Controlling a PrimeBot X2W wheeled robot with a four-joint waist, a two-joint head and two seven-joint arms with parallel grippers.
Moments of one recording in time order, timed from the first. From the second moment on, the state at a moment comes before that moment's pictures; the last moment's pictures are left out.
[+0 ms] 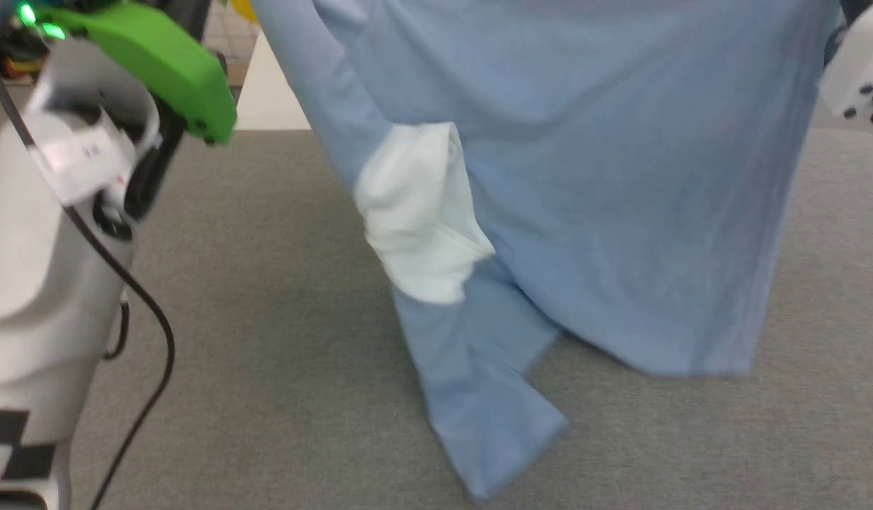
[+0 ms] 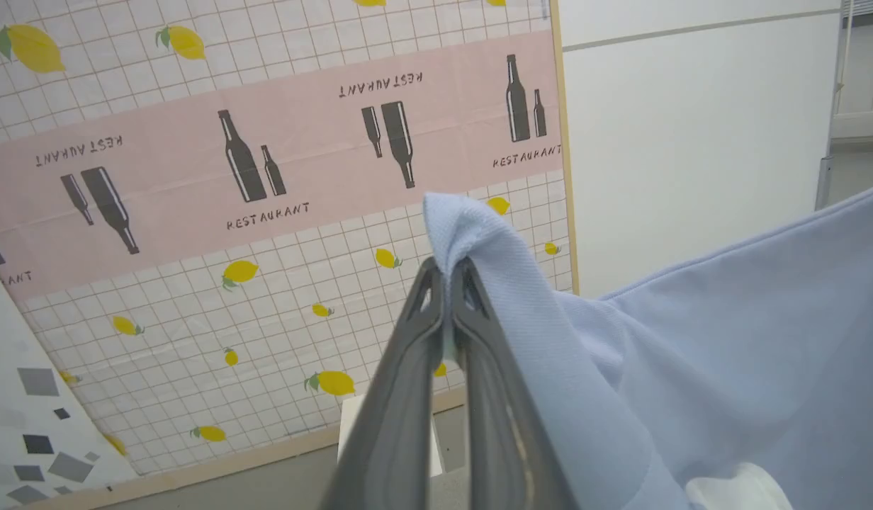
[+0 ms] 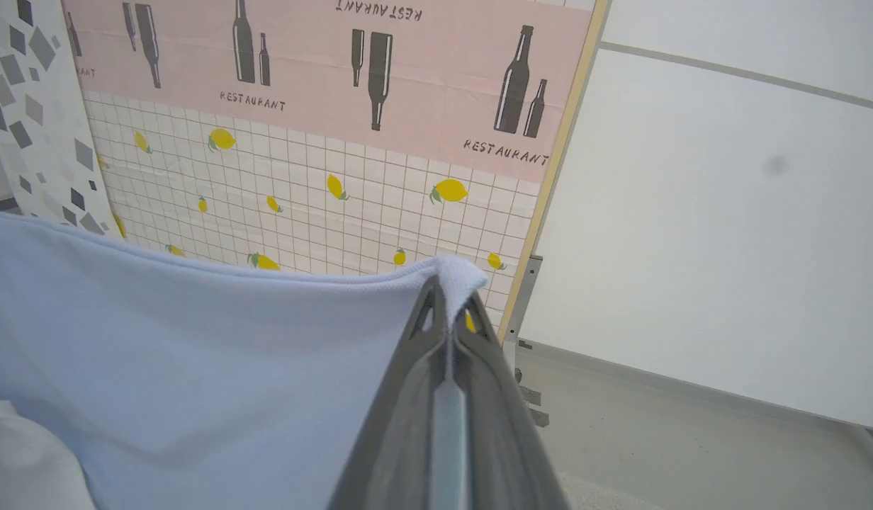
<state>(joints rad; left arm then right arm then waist) -0.89 0.47 -0.39 0.15 -0.52 0.00 0.21 -0.88 -0.39 0.09 0.26 0.35 0.13 0.42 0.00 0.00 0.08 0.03</state>
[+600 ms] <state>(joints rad) -1.30 0.49 -0.39 0.31 -0.46 -0.02 0.29 -1.16 -0.34 0.18 0.40 0.32 0.13 0.39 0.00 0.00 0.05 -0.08</state>
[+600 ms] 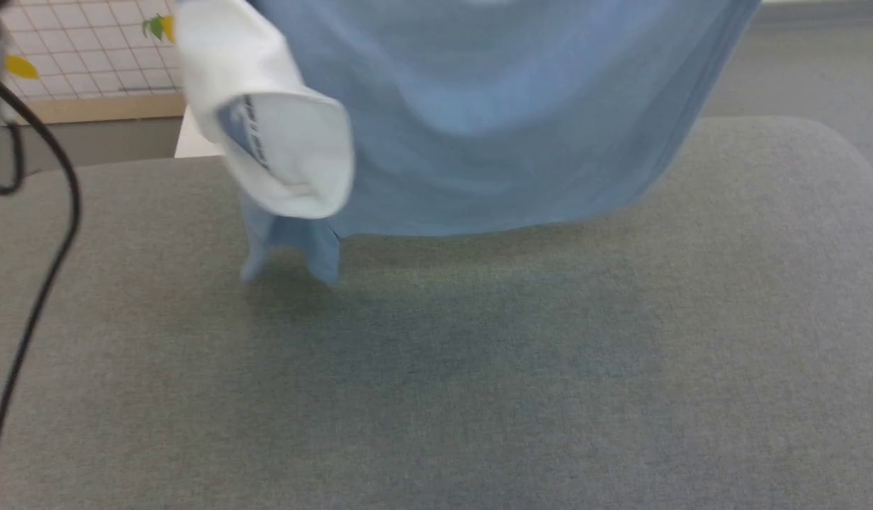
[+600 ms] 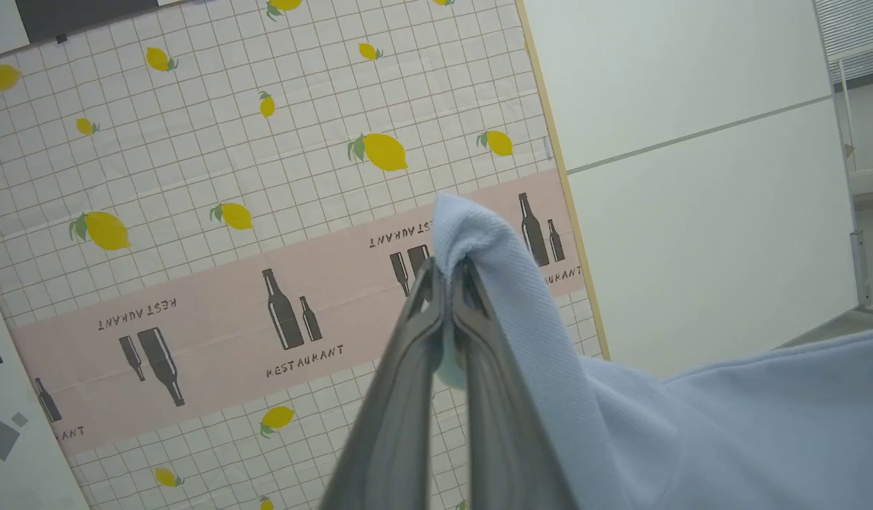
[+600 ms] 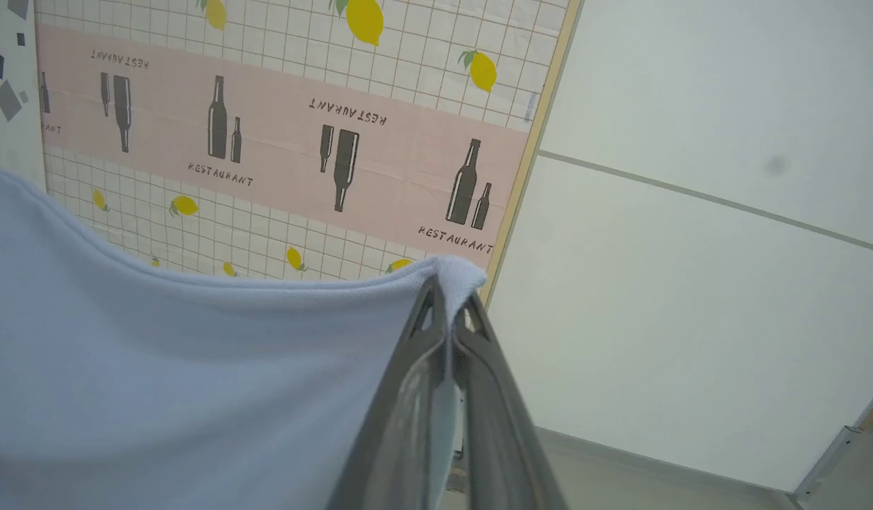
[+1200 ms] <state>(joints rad) -1.60 0.50 -0.44 0.43 -0.33 -0.04 0.22 -1.46 -0.33 0.27 0.56 0.26 0.13 0.29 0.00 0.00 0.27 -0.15</state>
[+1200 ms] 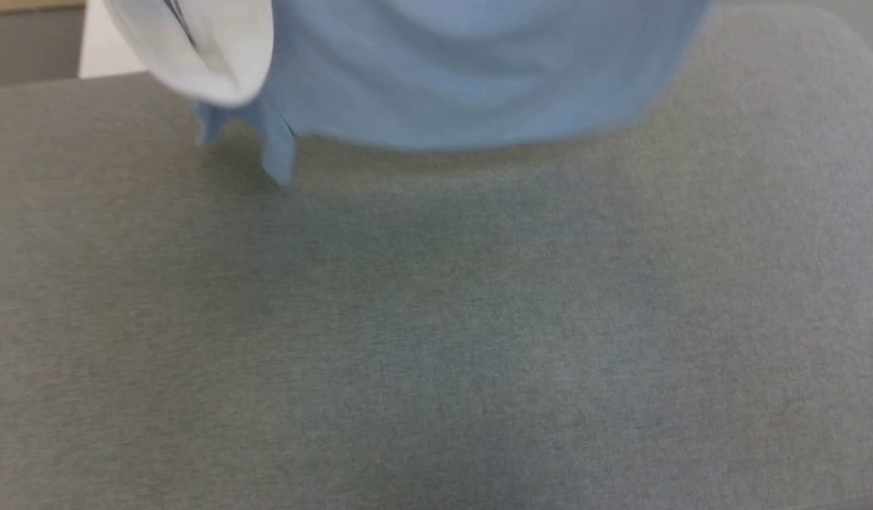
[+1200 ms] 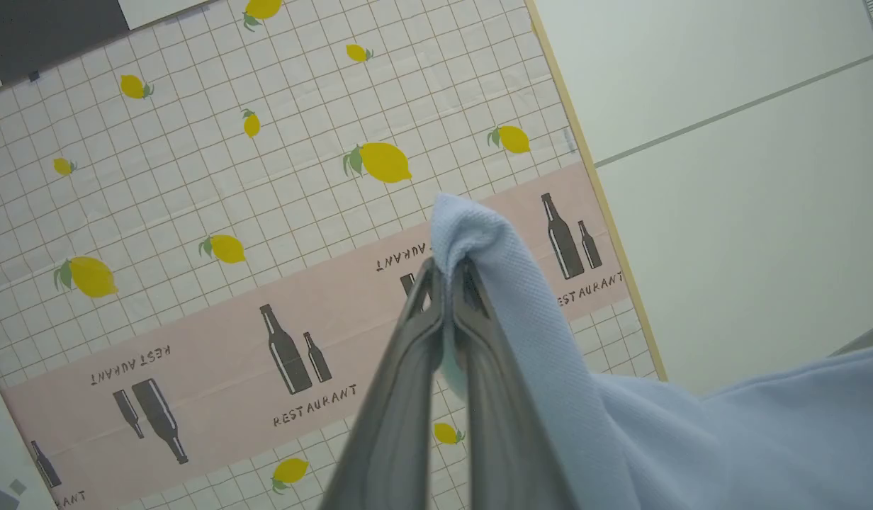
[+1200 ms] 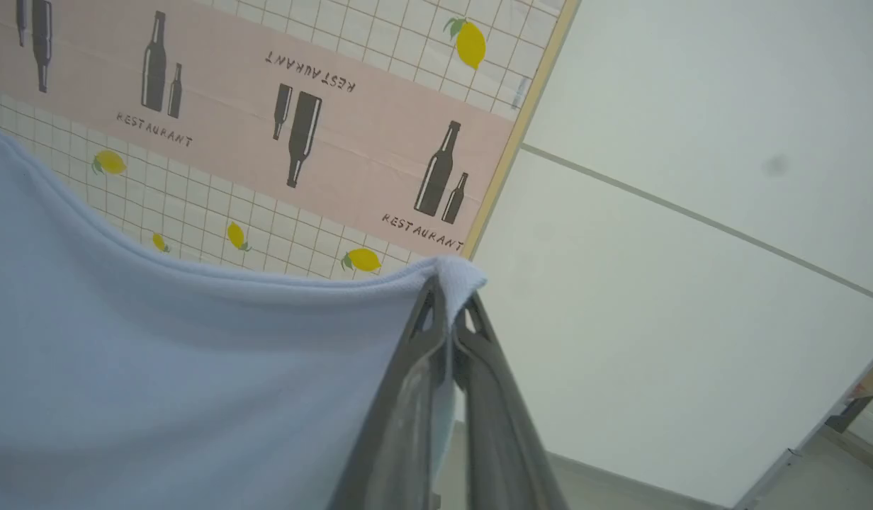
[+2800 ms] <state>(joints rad) -0.65 0.62 -0.62 -0.11 -0.56 0.07 -0.07 -0.65 -0.68 0.36 0.20 0.55 0.13 0.01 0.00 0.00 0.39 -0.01</state>
